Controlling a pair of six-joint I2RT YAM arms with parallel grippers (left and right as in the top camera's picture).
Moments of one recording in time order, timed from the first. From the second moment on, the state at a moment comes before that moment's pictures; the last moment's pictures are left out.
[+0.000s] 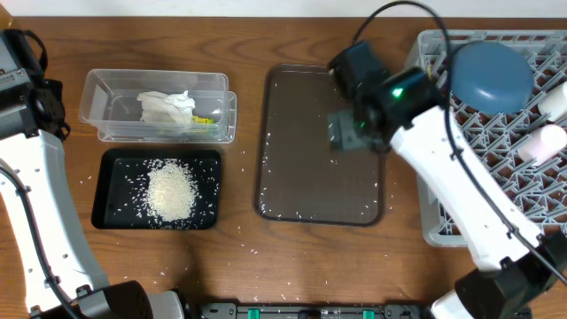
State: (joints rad) left arm 0.40 1.53 1.69 -1.14 -0.45 -1.03; right arm 0.57 1.73 1.78 -1.39 0.23 0.40
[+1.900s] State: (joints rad) left arm 0.40 1.53 1.69 -1.14 -0.45 -1.03; right arm 0.28 0.66 0.29 0.07 -0.01 0.04
